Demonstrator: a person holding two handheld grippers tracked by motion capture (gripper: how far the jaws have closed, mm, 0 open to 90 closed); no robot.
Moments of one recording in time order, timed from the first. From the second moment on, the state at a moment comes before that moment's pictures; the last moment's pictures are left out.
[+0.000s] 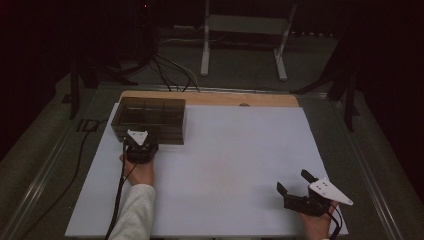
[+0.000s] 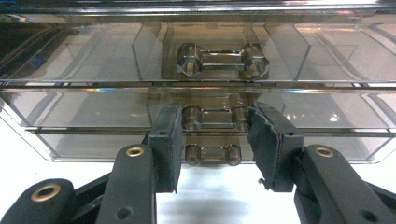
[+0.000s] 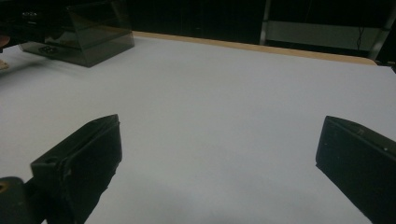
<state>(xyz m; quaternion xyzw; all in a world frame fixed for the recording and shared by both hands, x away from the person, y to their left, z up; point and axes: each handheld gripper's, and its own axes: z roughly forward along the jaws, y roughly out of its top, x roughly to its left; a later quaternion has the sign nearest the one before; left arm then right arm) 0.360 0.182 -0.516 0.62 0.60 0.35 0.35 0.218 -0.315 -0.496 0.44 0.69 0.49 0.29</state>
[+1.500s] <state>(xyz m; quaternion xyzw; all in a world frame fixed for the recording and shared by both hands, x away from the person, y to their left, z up) 0.332 0.208 -0.499 0.66 0.58 0.25 0.41 0.217 -0.315 -0.497 0.45 0.69 0.49 0.29</state>
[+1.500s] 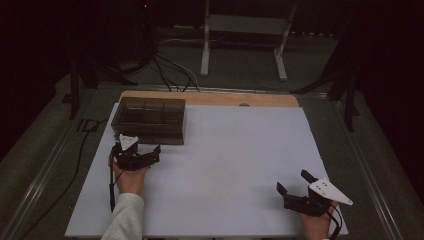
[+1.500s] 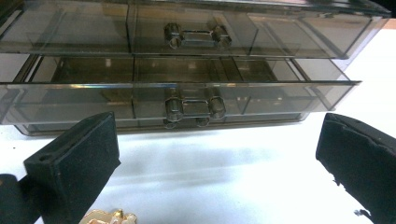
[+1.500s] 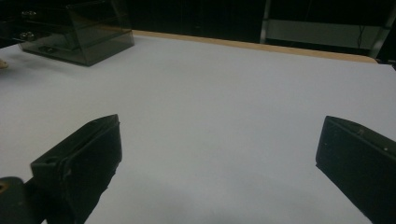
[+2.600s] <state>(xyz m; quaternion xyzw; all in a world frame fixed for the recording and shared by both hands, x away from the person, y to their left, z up) 0.333 0.221 -0.476 0.72 0.50 0.20 0.44 0.217 -0.315 -0.497 0.45 0.69 0.49 0.29</state>
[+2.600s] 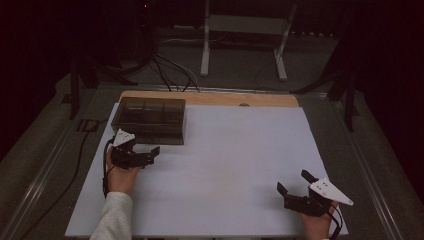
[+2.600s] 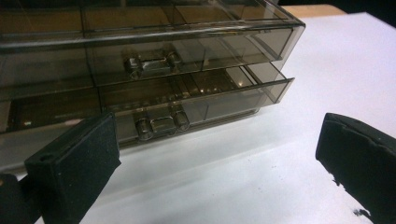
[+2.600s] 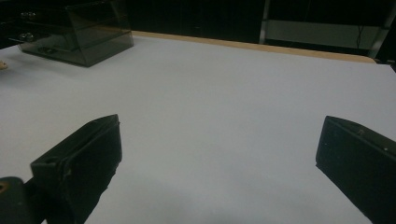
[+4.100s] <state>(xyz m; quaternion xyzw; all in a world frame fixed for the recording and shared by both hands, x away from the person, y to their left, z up) 0.369 0.227 -0.461 0.83 0.39 0.21 0.35 0.218 -0.315 -0.497 0.45 0.69 0.49 0.29</state>
